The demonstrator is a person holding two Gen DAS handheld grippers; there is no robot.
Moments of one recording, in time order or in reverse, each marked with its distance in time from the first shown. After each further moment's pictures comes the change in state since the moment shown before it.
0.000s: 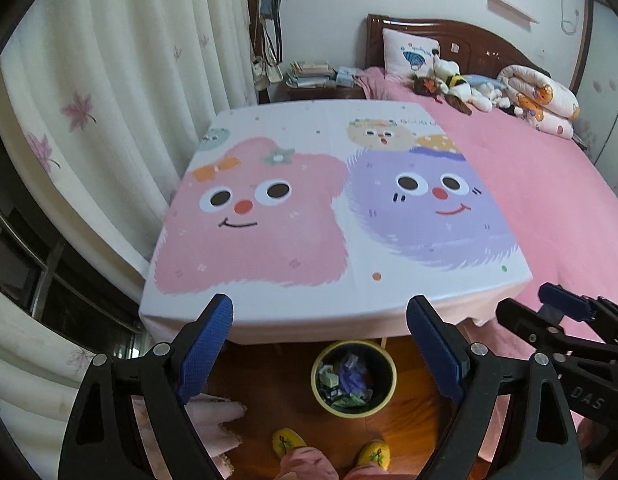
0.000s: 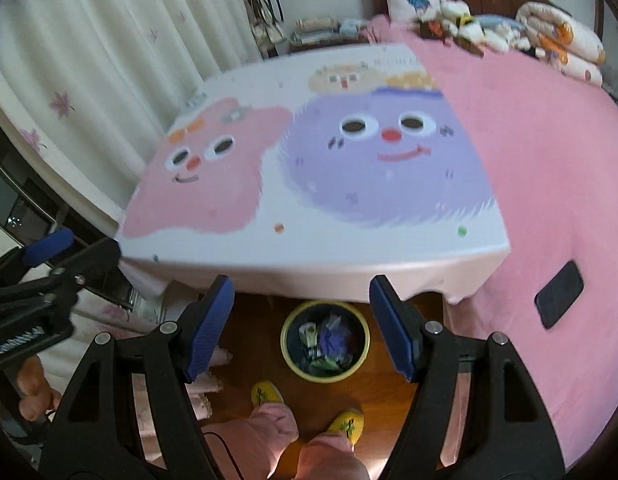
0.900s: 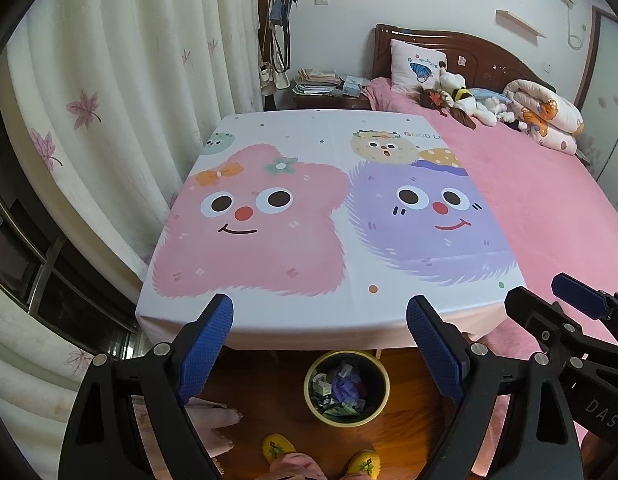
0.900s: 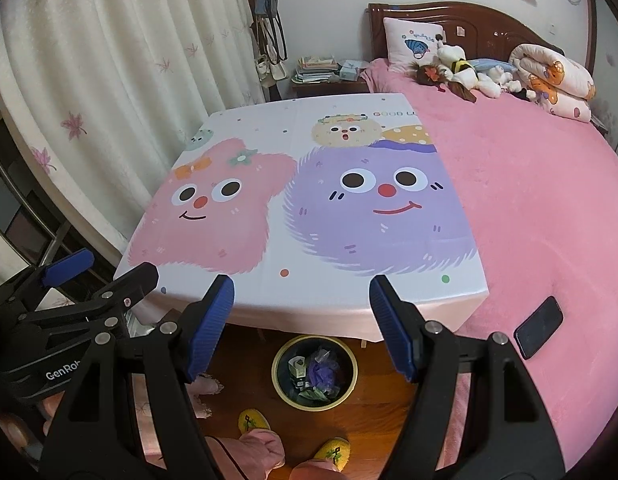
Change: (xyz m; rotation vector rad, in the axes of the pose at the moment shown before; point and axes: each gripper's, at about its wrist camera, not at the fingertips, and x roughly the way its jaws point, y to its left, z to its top) left arm -0.002 0.003 -0.003 -0.020 -0.031 -0.003; right arm -0.038 0.024 0.016 -0.043 -0.102 -0.052
